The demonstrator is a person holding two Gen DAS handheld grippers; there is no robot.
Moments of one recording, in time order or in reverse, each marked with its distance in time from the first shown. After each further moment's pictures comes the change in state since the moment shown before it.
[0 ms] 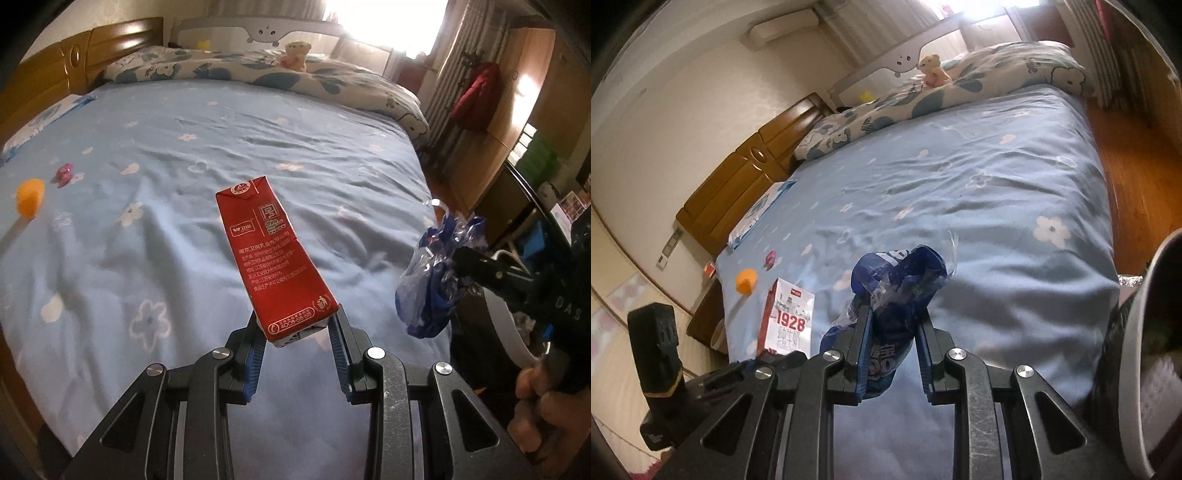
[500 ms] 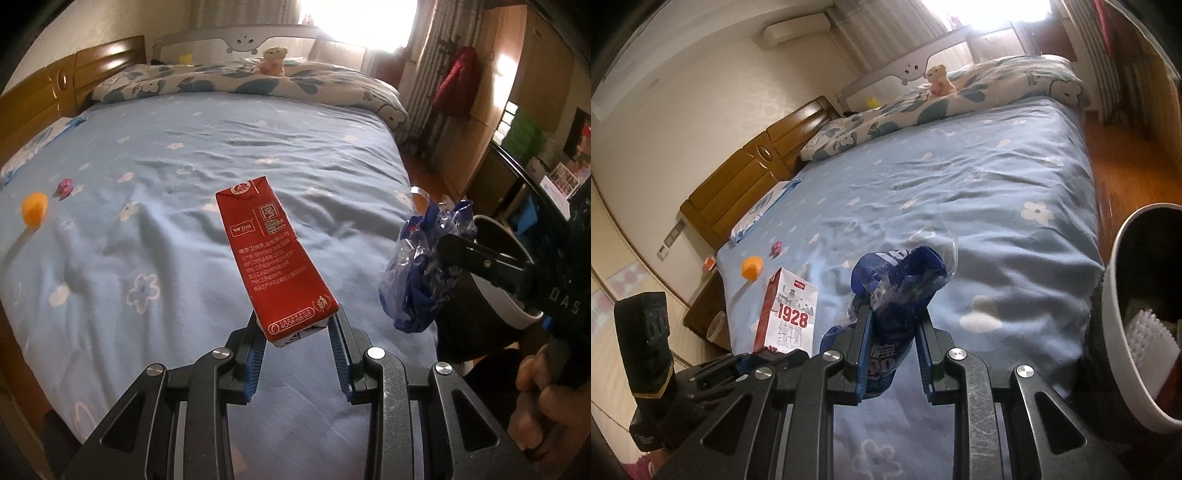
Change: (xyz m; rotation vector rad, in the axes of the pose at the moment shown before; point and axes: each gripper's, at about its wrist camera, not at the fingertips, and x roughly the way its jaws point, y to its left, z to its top) left arm -0.034 -0.025 -0.039 0.092 -0.017 0.005; right arm -0.030 0.009 -0.035 -0.045 -0.042 -0.016
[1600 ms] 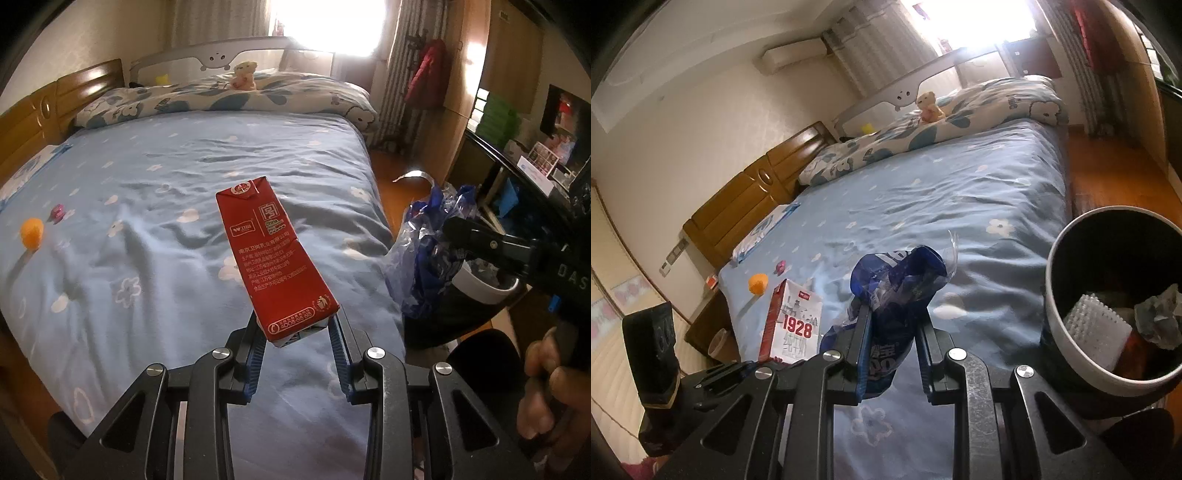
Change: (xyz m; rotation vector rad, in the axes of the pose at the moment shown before) left arm -0.033 -0.027 -0.016 0.093 -0.032 -0.038; right arm -0.063 -0.010 -0.018 0.024 -0.100 -0.014
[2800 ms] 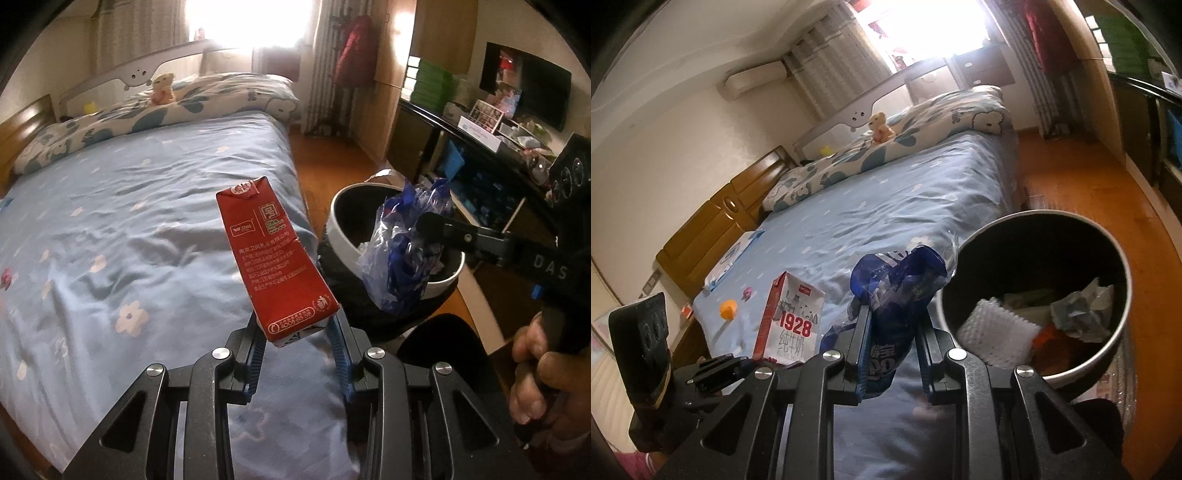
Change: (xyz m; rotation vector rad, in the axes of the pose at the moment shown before) left arm 0.037 -0.052 0.031 0.199 0.033 -0.169; right arm -0.059 -0.055 0.003 0.086 -0.071 -0.133
